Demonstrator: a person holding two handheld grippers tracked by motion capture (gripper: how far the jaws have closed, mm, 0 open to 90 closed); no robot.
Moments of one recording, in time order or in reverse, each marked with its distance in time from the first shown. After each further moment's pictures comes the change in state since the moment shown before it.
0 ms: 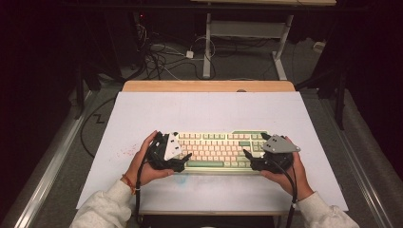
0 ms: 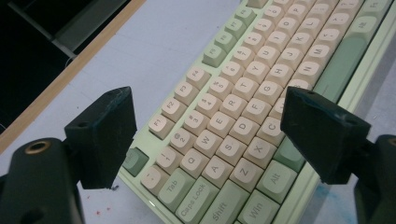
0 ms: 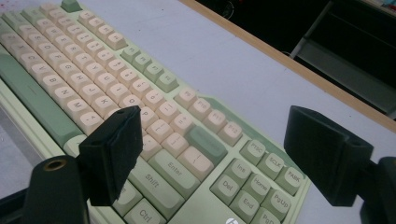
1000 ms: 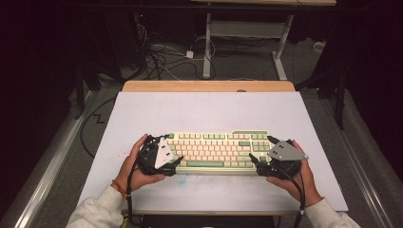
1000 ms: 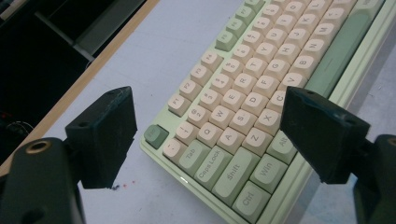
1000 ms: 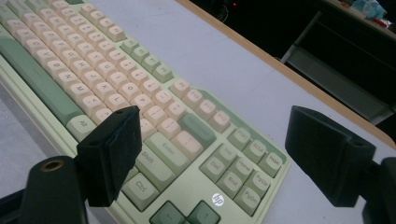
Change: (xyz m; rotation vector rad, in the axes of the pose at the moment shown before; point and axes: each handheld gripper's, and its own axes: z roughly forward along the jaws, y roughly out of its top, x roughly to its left) left arm -0.002 -0.016 -0.021 -0.005 0.066 0.037; right arm 0.000 -0.008 -0.021 -0.012 -0.032 -0.049
